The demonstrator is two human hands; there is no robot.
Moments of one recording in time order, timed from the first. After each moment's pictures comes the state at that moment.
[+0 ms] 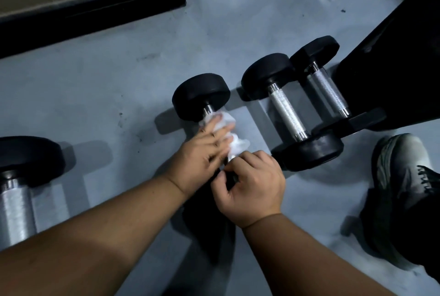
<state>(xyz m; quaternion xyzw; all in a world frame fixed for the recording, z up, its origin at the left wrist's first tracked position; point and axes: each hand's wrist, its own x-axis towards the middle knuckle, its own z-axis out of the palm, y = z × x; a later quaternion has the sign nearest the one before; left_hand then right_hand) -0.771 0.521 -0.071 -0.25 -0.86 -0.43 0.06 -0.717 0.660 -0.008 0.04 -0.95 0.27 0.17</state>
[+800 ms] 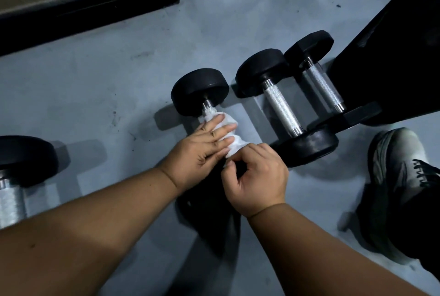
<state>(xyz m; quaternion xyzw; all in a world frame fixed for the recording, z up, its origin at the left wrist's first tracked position) -0.778 0.519 -0.075 -0.31 -0.84 -0.43 0.04 -0.726 0.678 -0.008 0.03 -0.94 0.32 0.14</state>
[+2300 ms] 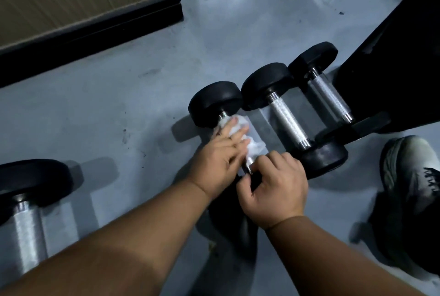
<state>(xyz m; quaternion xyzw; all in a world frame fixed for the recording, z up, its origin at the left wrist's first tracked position) -0.793 0.553 -0.075 -0.24 -0.87 -0.44 0.07 -0.734 0.694 -0.010 0.02 -0.96 0.21 0.16</state>
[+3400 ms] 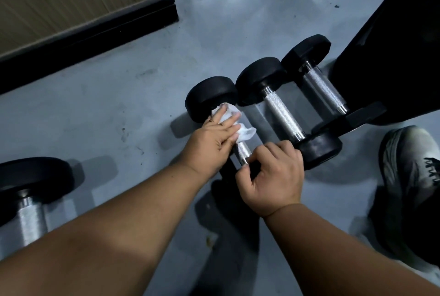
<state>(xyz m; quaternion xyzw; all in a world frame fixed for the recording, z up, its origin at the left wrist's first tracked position) -0.810 0.549 -0.065 -0.22 -0.89 -0.41 0.05 -0.736 0.704 -0.015 0.02 -0.95 0.24 0.19</state>
